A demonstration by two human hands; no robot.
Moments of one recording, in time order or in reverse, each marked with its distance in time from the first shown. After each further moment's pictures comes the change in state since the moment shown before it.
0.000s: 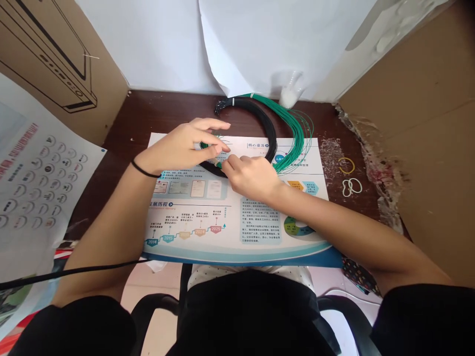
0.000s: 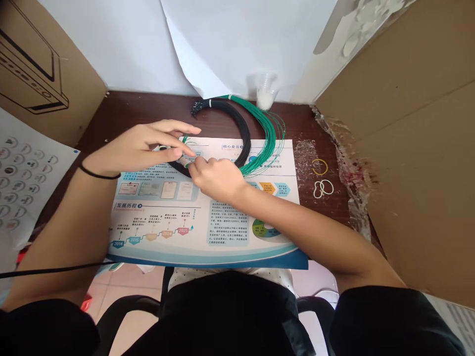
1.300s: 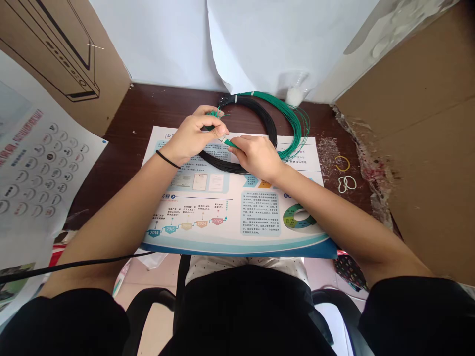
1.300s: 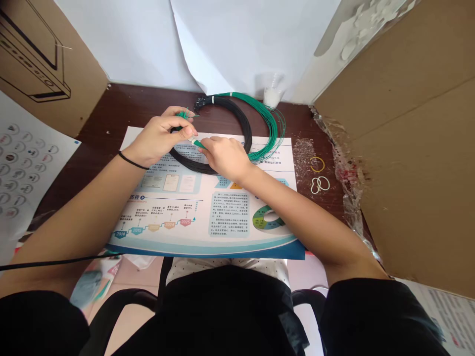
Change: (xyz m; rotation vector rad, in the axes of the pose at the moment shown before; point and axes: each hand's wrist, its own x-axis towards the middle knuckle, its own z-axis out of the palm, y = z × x) left_hand 0.019 -0.040 0.034 -0.149 0.379 -0.116; right_hand 0.016 0.028 0.004 0.277 0.050 0.235
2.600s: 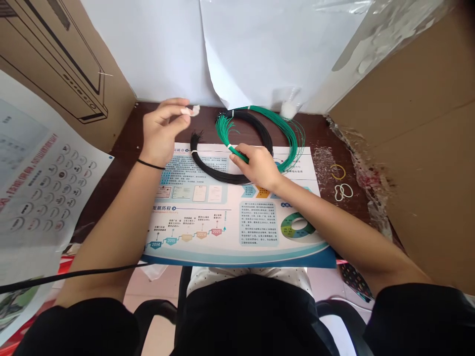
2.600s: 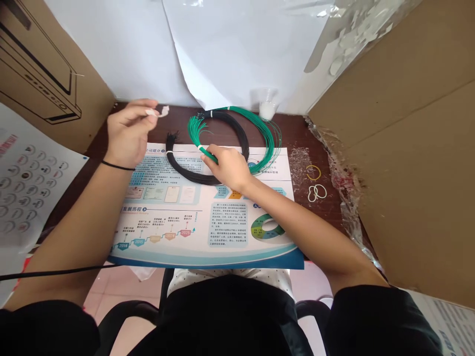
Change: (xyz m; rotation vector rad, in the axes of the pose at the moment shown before) left_hand 0.010 -0.013 -0.043 -0.301 0.279 0.109; right_hand -0.002 0.012 0.006 0.374 0.142 0.109
